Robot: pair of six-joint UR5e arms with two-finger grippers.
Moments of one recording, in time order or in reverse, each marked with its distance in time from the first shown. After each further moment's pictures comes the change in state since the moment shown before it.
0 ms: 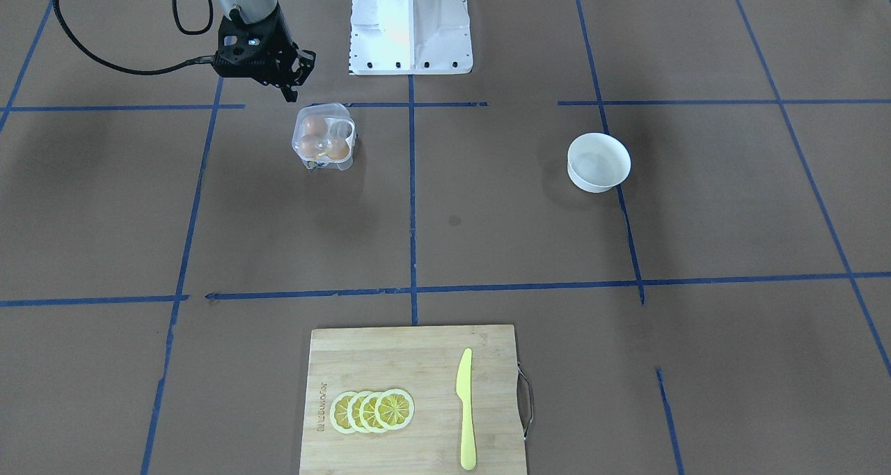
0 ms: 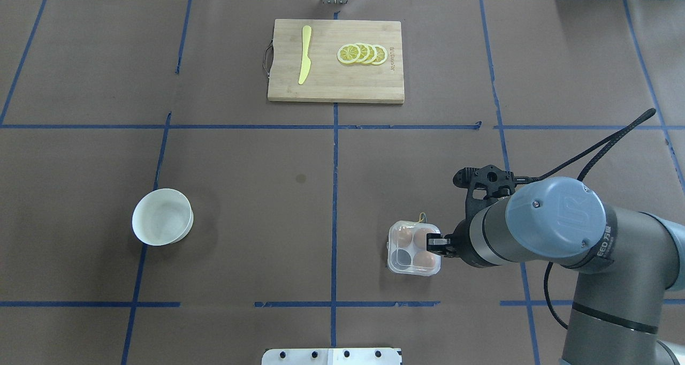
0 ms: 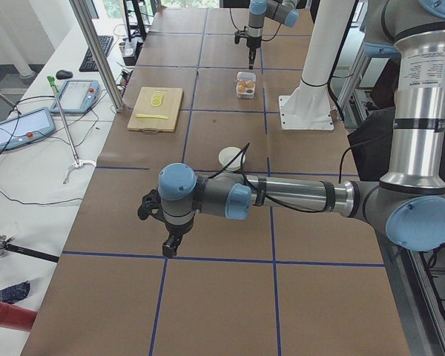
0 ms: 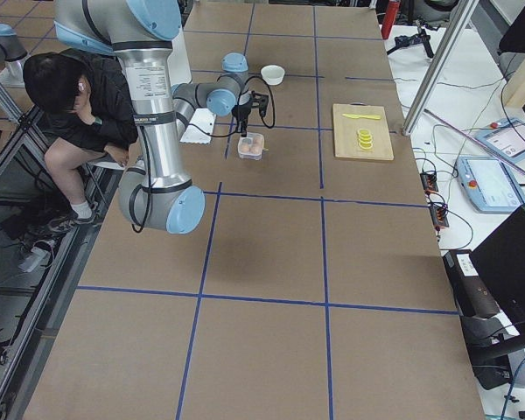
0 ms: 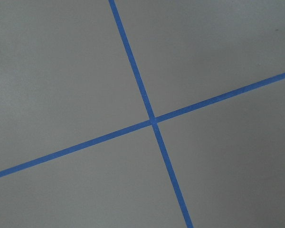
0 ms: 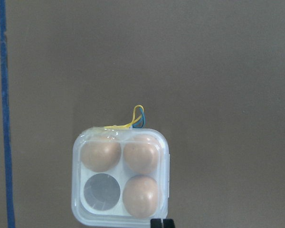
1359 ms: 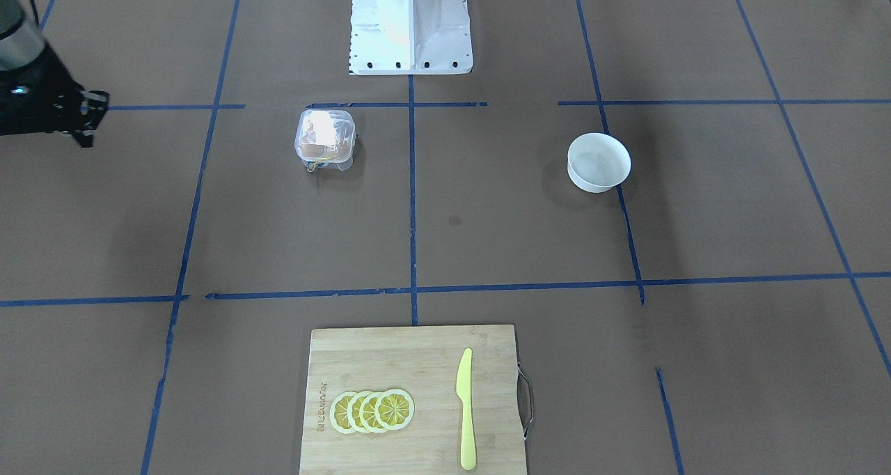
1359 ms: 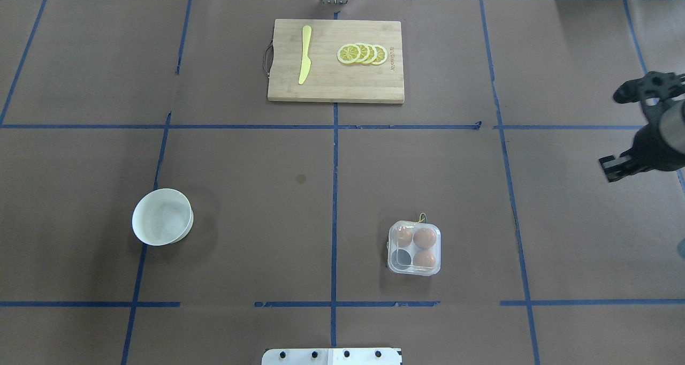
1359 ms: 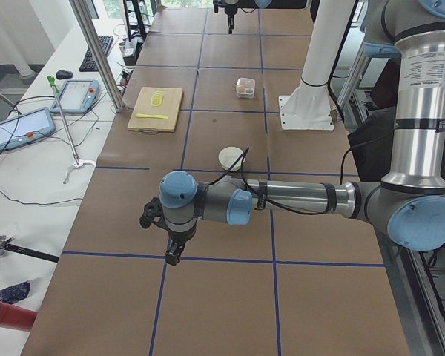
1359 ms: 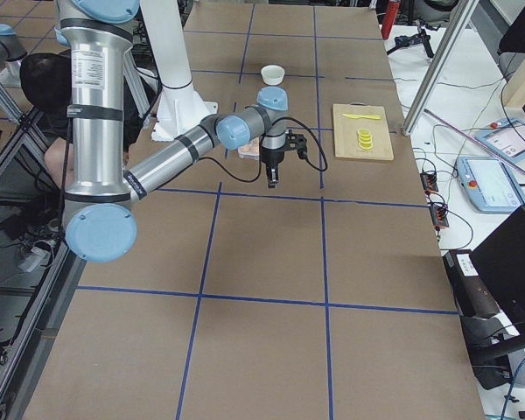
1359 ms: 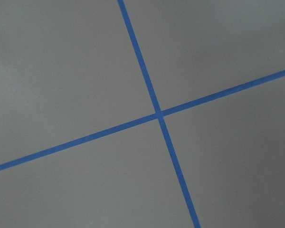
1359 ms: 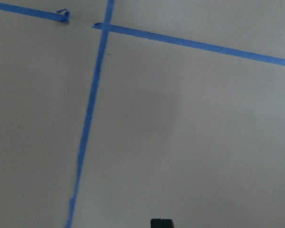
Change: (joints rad) left arm 0.001 0.016 0.031 0.001 0.016 -0.002; right arm 0.642 -0.293 -0.076 -0.045 0.309 -0.924
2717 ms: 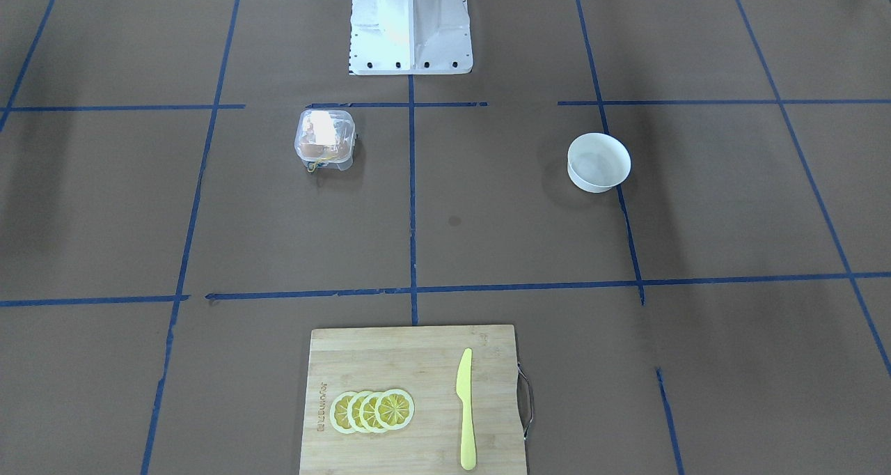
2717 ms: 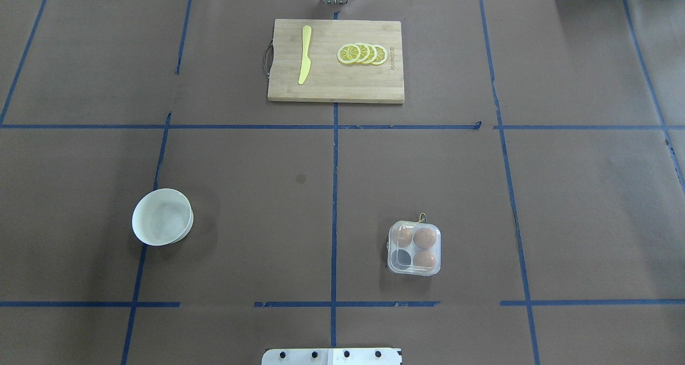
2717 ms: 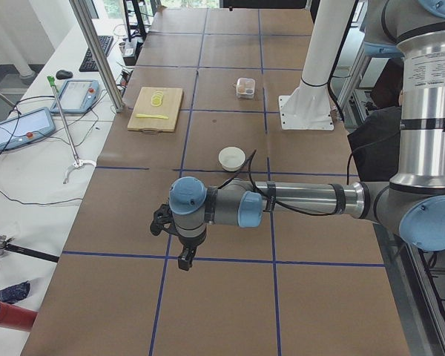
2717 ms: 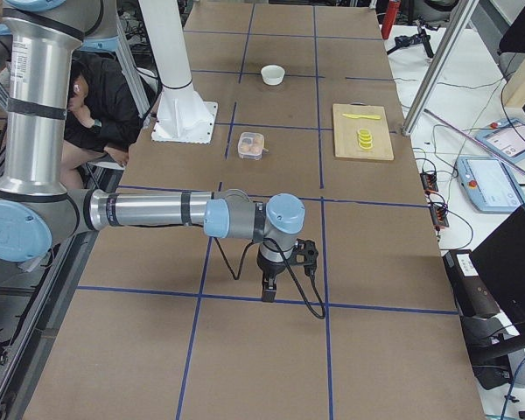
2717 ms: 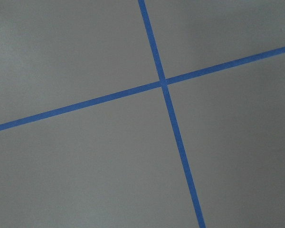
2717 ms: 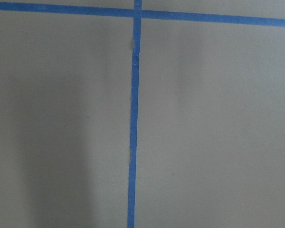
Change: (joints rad) left arm -0.004 0.045 -0.041 0.044 -0.010 0.001; right arm 0.443 -0.105 -0.355 0.000 0.134 -0.453
